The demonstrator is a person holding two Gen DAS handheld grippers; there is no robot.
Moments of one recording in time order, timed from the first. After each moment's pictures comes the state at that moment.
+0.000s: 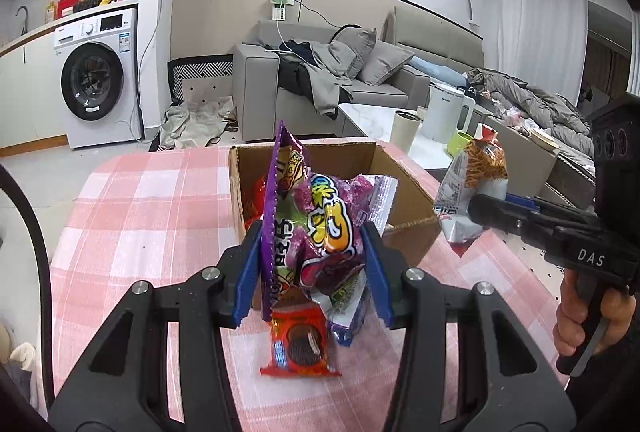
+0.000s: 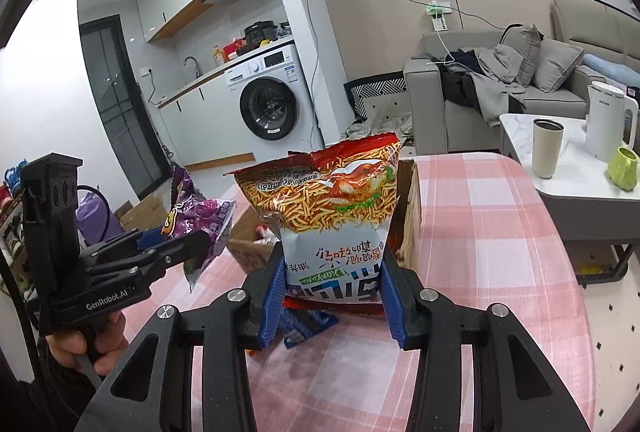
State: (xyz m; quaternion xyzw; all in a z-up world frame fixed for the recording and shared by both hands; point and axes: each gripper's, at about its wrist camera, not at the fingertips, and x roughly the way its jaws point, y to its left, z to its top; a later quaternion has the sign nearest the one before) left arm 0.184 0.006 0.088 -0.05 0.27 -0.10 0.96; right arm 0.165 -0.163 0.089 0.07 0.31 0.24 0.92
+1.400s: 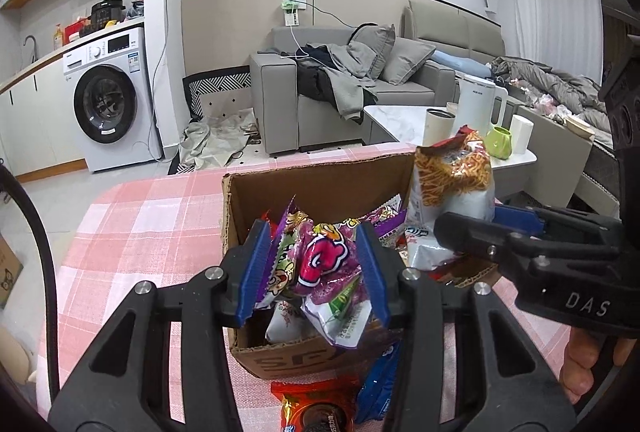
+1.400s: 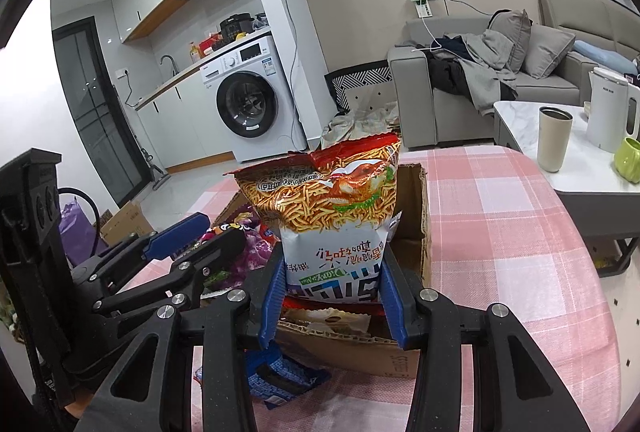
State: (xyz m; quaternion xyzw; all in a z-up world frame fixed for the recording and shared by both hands) left arm 0.285 -0.025 0.049 0.00 0.26 -0.06 0.96; right arm 0.244 -0.129 0.060 0.08 0.34 0.21 0.92
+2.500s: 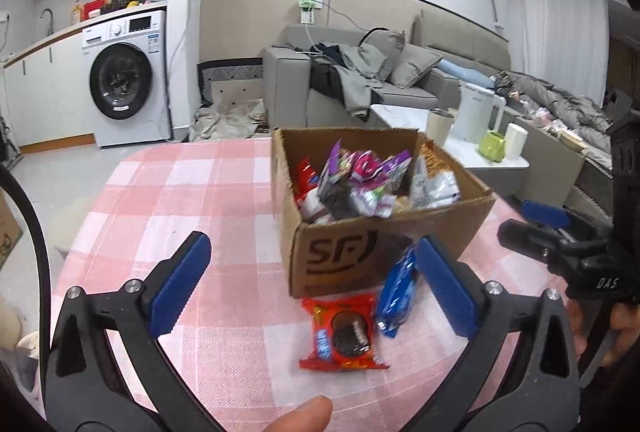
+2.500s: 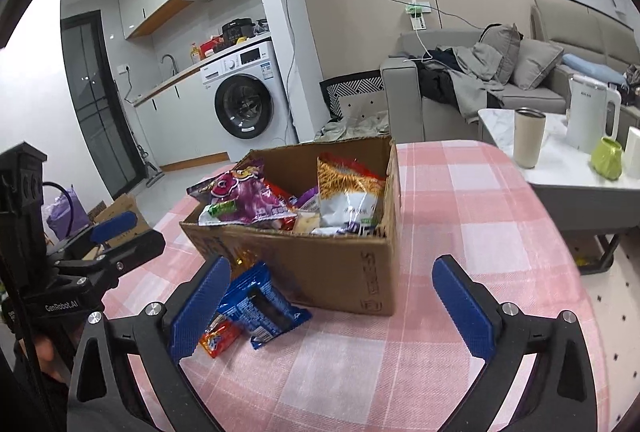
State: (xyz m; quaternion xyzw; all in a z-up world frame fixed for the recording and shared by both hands) left arm 0.172 0.026 0.036 -0.04 0.26 -0.04 0.96; right arm 0.175 -0.160 0.045 0.06 0.32 0.20 0.93
